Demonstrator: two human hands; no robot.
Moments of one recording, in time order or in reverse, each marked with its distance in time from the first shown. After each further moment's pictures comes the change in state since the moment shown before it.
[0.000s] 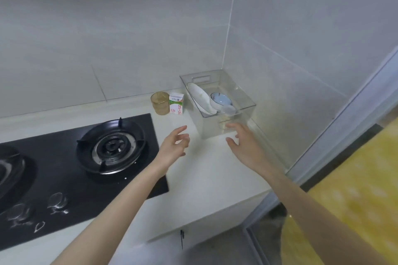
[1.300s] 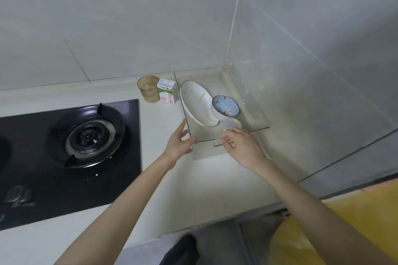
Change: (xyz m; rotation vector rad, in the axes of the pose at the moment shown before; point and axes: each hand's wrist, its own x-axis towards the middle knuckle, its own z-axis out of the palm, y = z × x) left_hand 0.101 -0.031 0.090 -0.113 0.058 -0.198; right_hand 0.084 0.105 0.006 -0.224 -0.224 -0.153
